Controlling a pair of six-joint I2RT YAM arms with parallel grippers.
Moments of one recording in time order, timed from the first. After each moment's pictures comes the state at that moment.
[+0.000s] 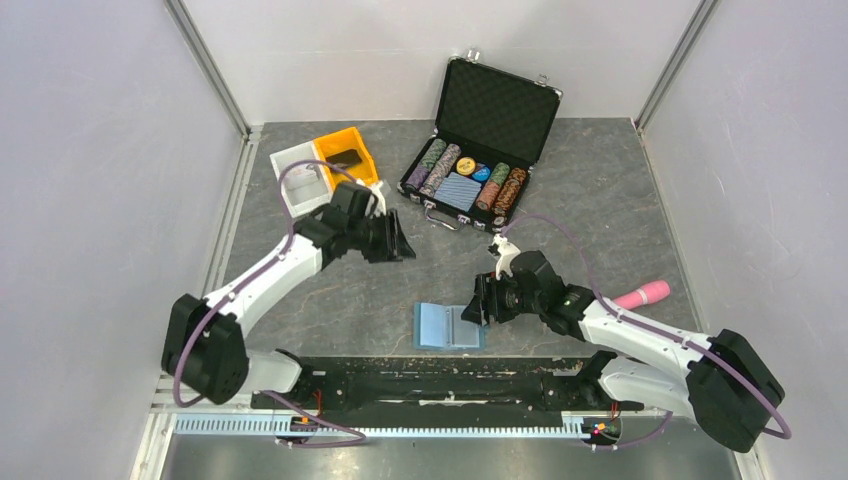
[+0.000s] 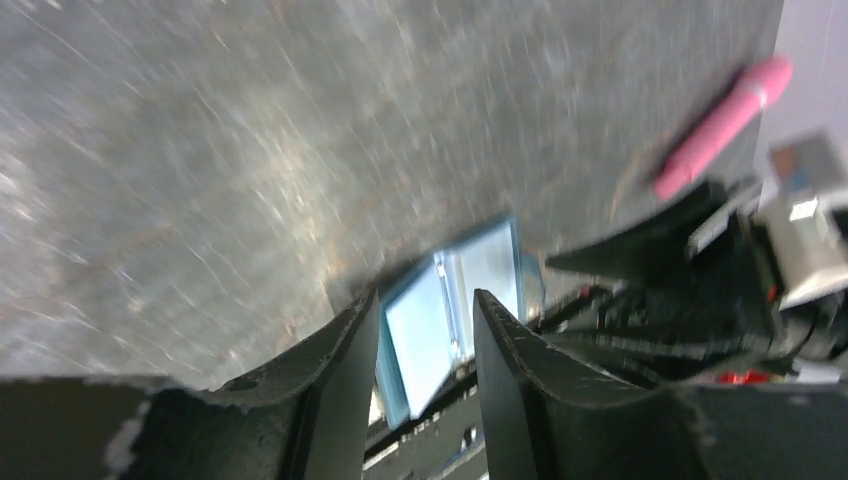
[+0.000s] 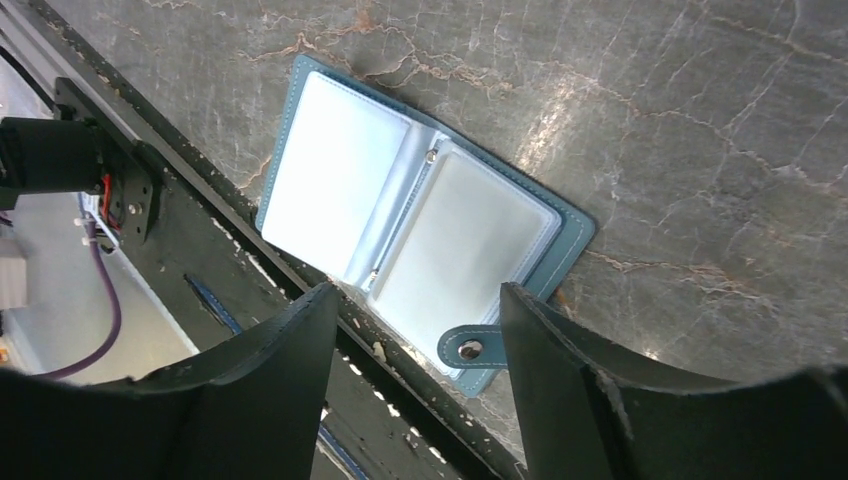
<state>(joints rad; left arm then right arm) -0.45 1.38 1.01 -0.47 0.33 -0.57 0.74 1.07 0.44 -0.08 -0.27 0.55</state>
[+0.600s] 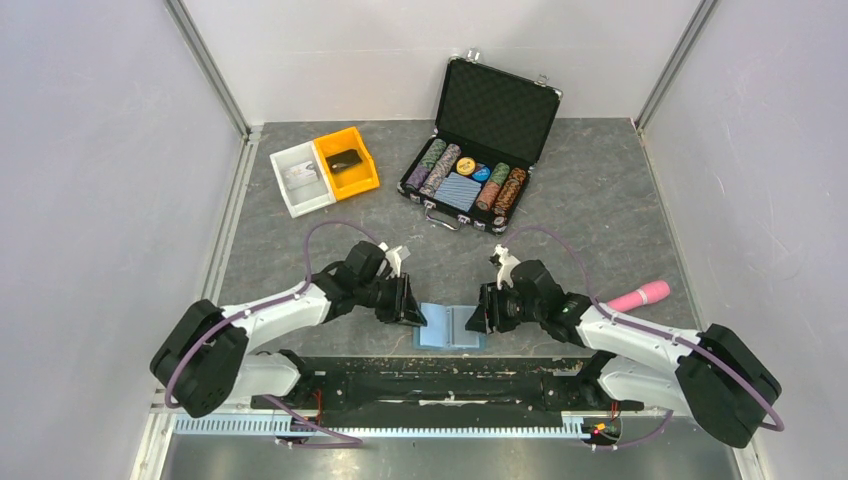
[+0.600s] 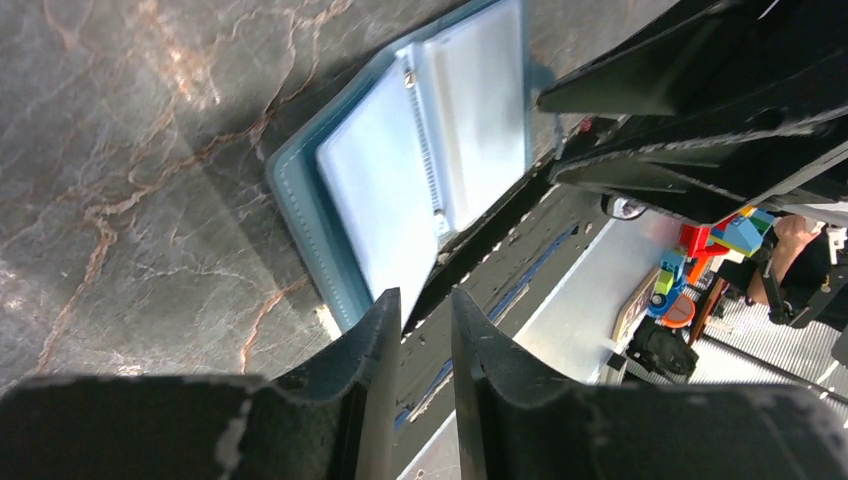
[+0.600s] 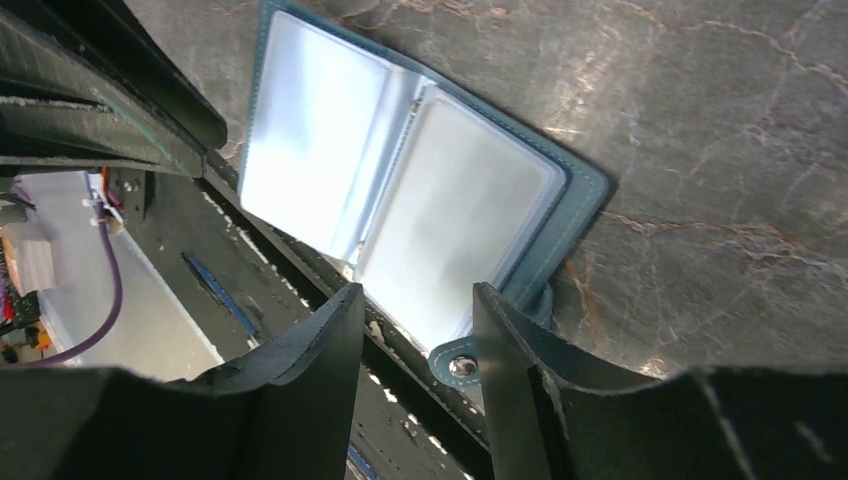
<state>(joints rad) -0.67 1.26 0.53 -0.13 0.55 -0.72 0.74 1.09 0.35 0.02 -0.34 0.62</state>
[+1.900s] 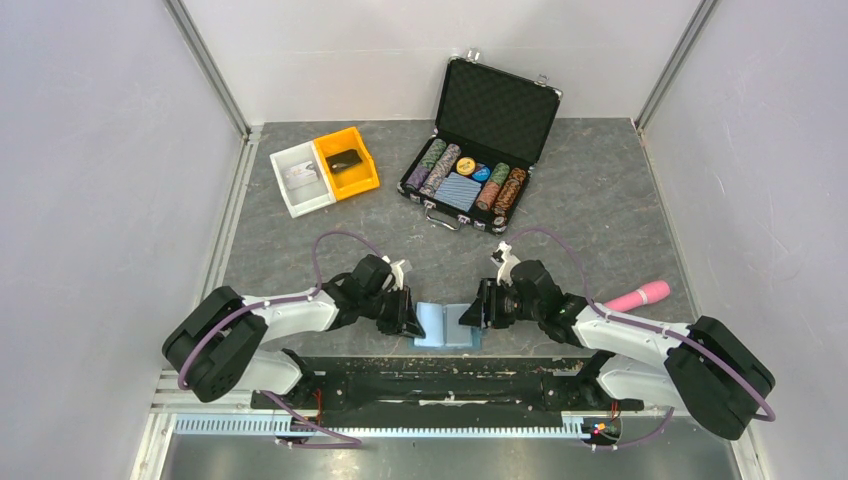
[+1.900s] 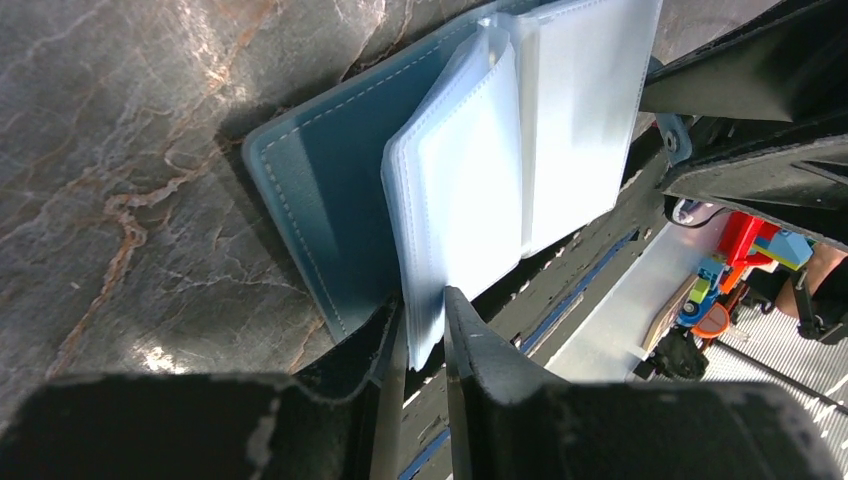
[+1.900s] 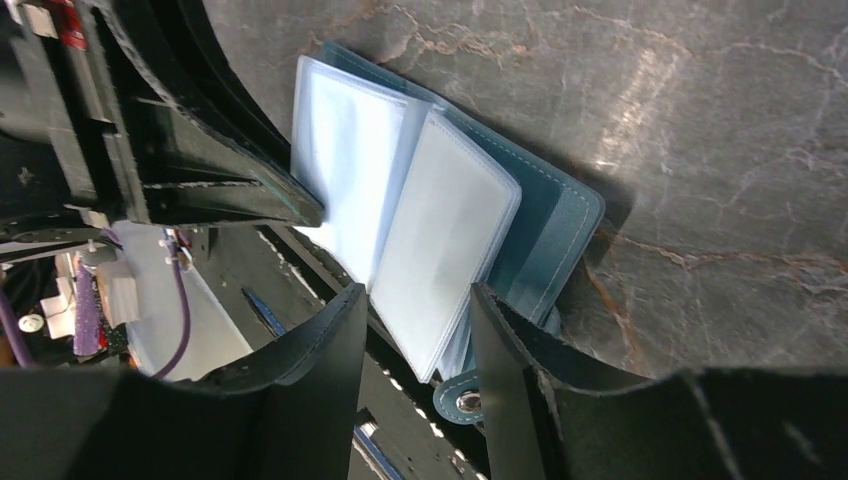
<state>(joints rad) -0.72 1.35 0.42 0.01 0.49 -0.75 0.74 1.15 0.32 0.15 -0.34 0.76</state>
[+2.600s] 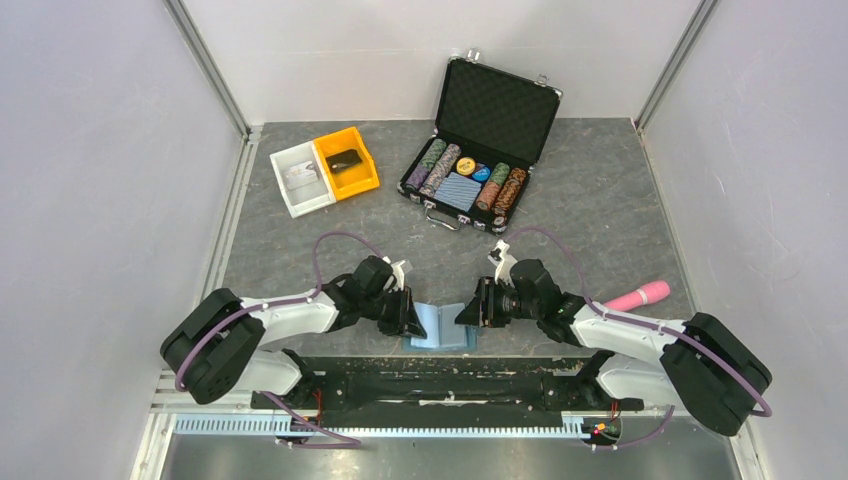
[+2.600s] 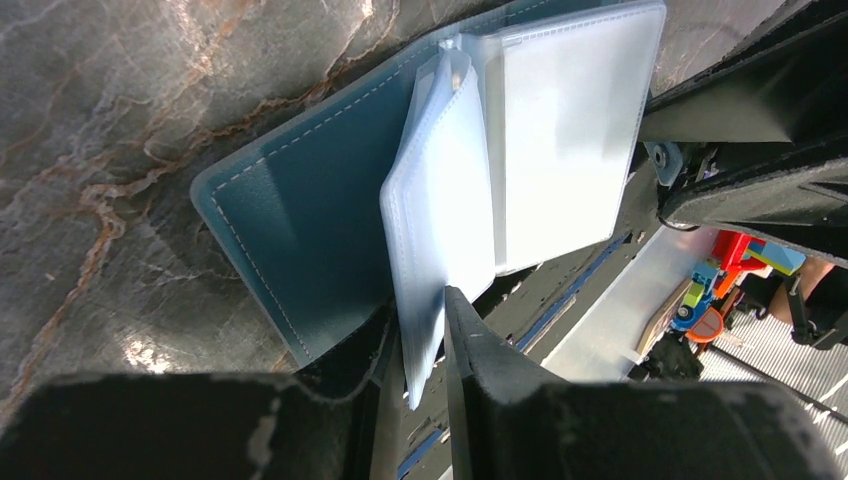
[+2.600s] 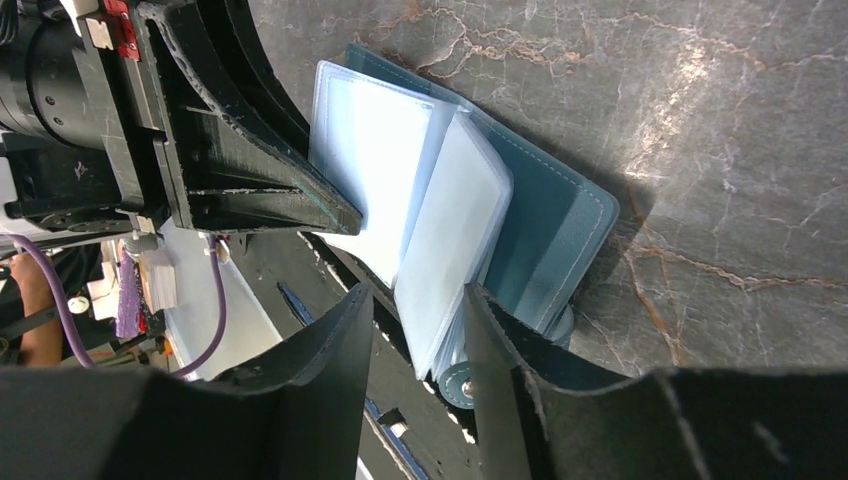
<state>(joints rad) -0.74 1.34 0.42 0.01 0.47 -0.78 0.74 1.17 0.32 0.23 -0.39 0.81</state>
